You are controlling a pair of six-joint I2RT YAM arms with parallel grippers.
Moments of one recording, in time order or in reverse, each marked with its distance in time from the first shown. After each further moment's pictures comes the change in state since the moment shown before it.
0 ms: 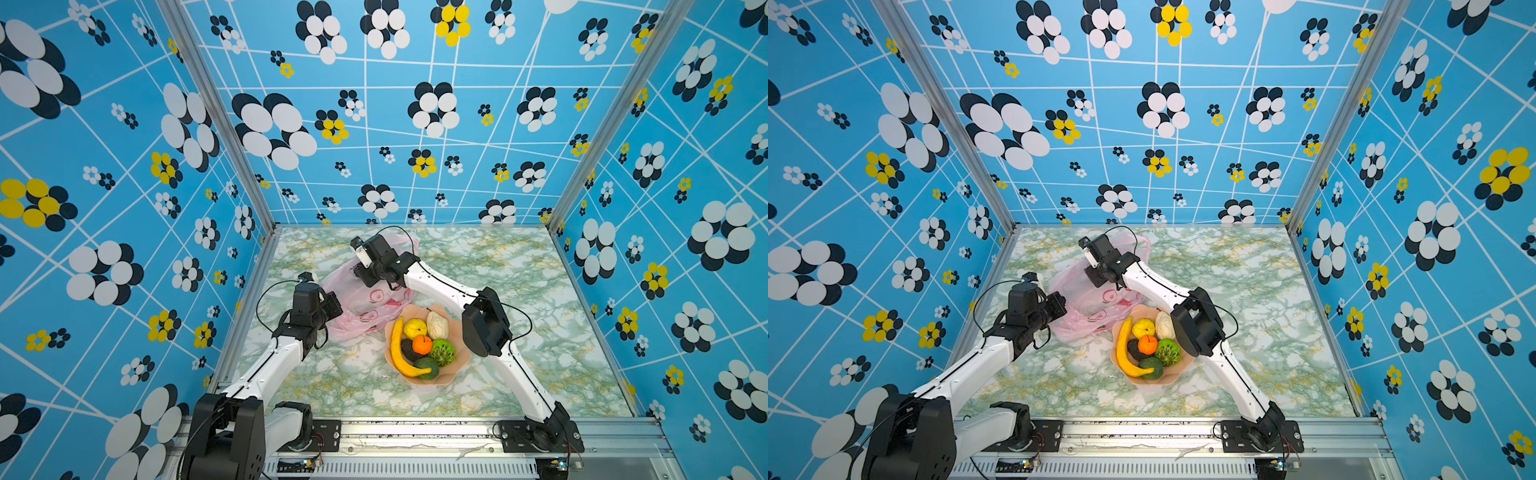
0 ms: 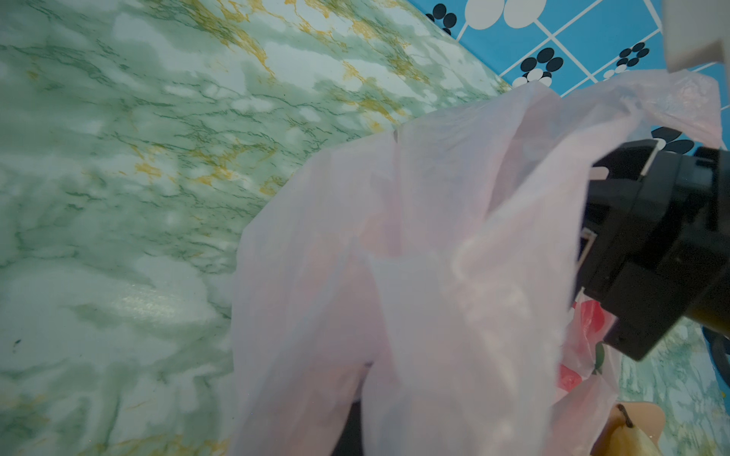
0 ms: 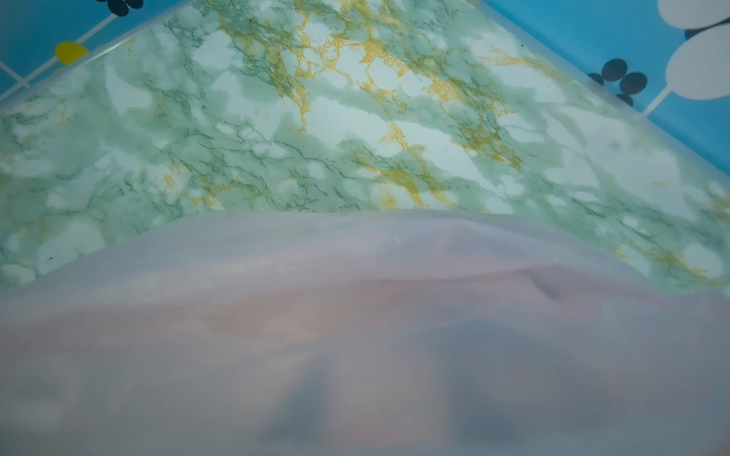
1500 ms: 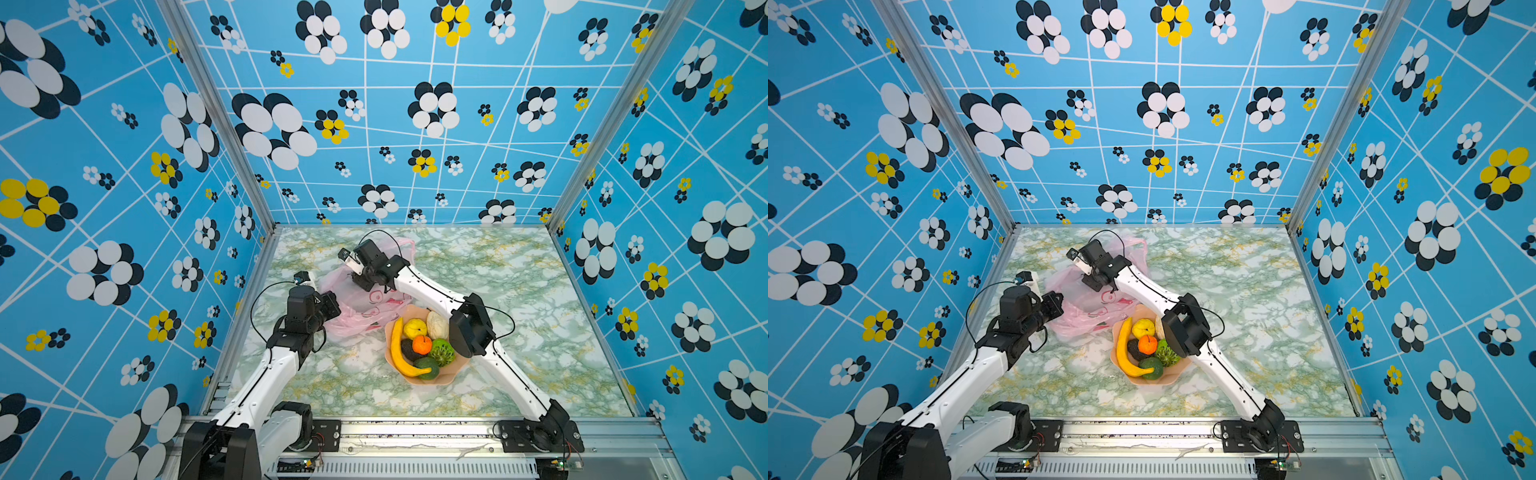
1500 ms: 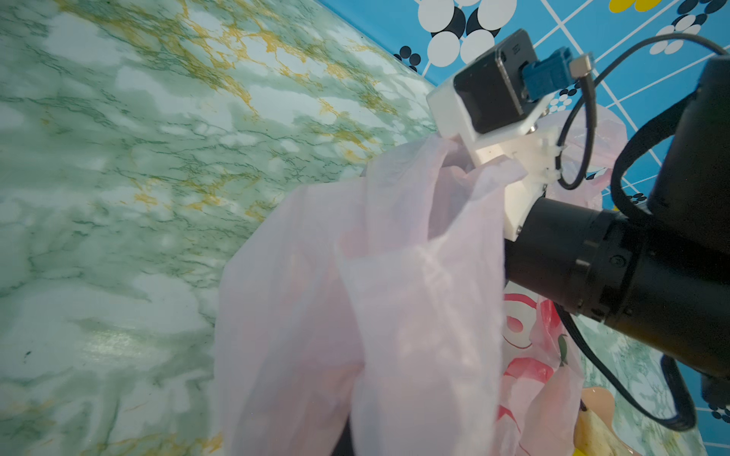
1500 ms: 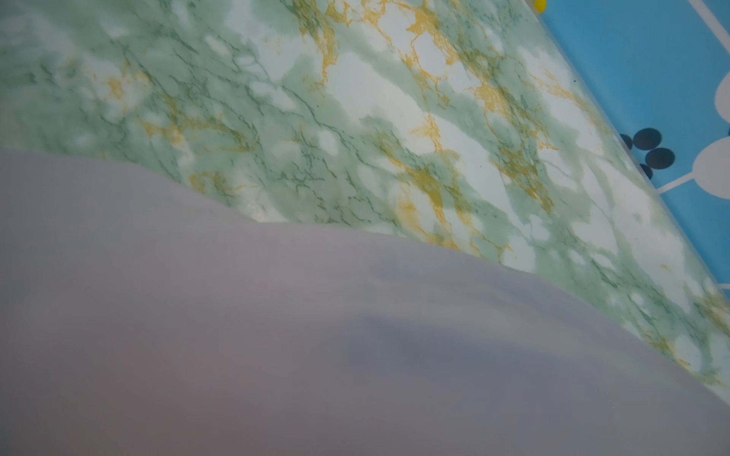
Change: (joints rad) left arm 0.000 -0.121 -0.023 -0.001 0.014 0.000; right arm 0.025 0.157 0.192 -0.101 0.048 -0.272
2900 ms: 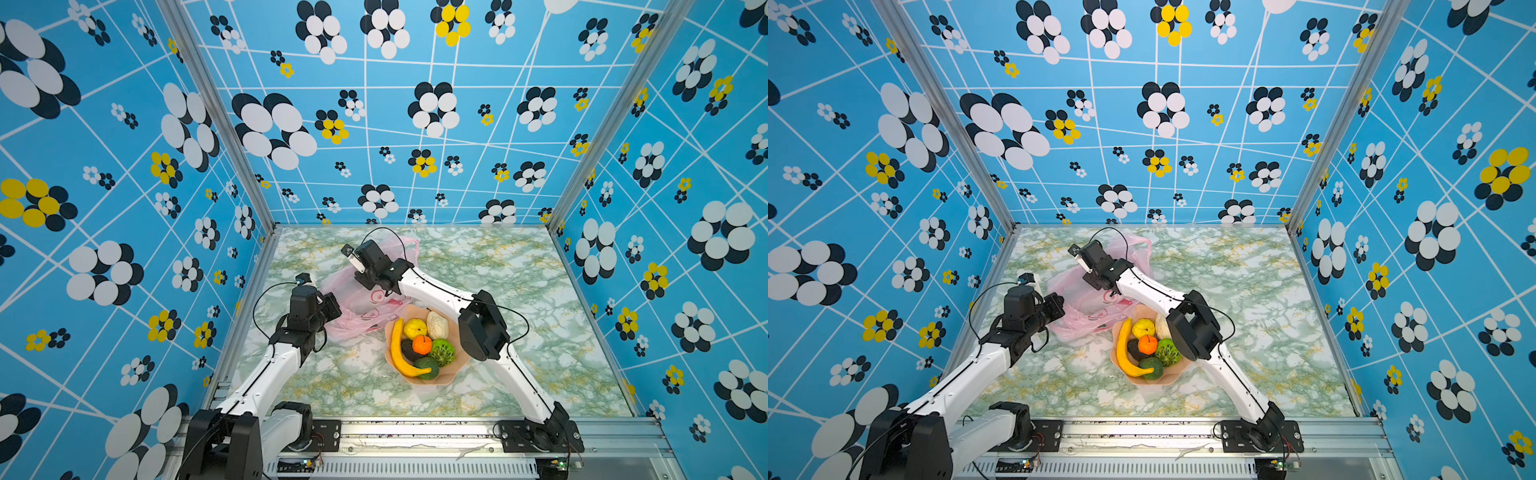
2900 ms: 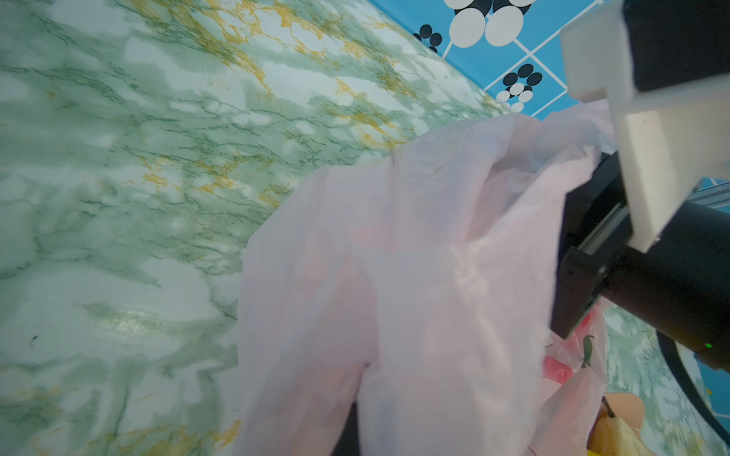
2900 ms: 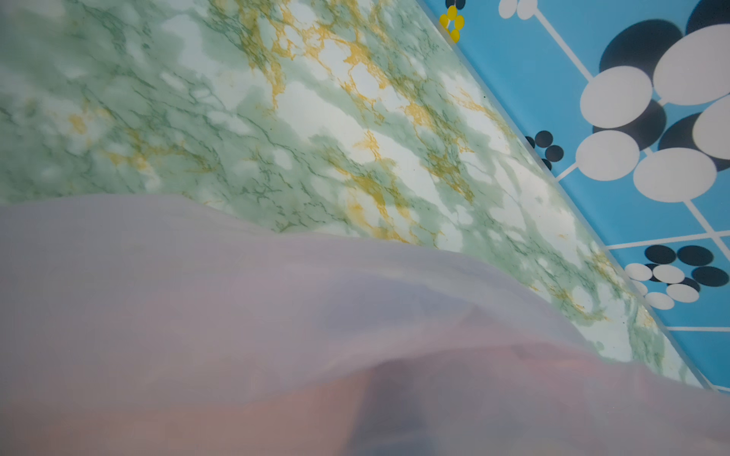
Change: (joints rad) left arm 0.000 0.058 -0.002 -0.001 -0.019 0.000; right arm 0.031 -0.220 -0.325 0.194 0.153 0.051
